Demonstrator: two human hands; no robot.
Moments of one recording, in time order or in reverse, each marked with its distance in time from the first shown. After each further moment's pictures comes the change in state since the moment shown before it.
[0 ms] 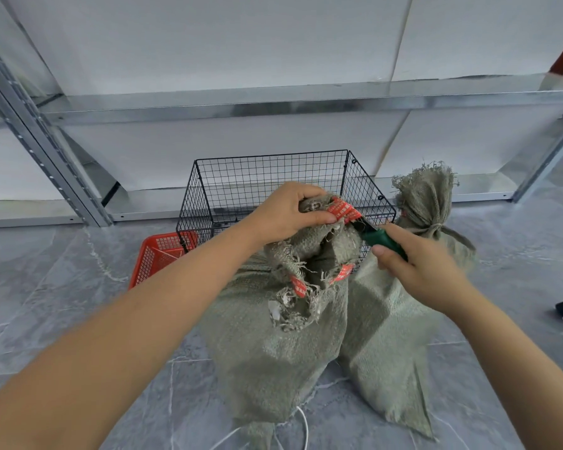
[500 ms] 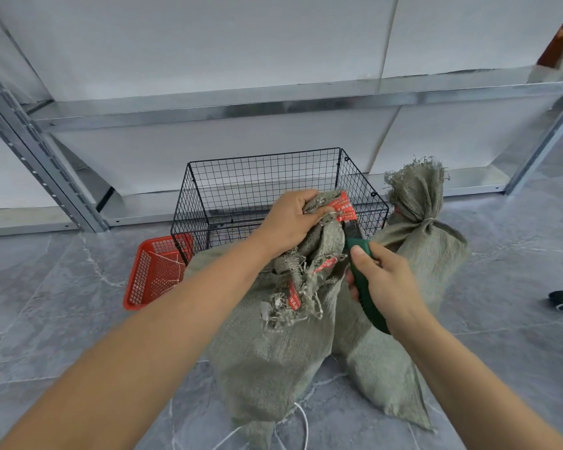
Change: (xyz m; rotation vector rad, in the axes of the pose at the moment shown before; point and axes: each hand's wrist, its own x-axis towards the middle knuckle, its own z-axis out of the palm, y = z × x) left_hand 0.007 -0.006 0.032 -0.054 0.160 -0.110; right_hand -0.013 -0.030 0.040 0.897 0.173 0.416
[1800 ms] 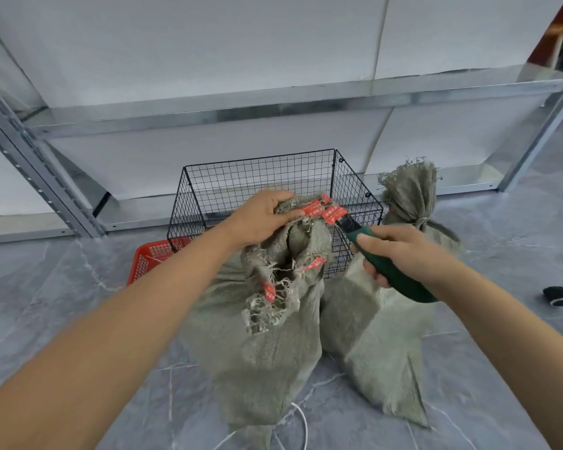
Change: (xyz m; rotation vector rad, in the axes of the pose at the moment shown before) left_hand 0.000 -0.001 -0.037 0.118 -0.175 0.033; right_hand 0.029 -0.036 -0.042 -0.281 -0.298 0.081
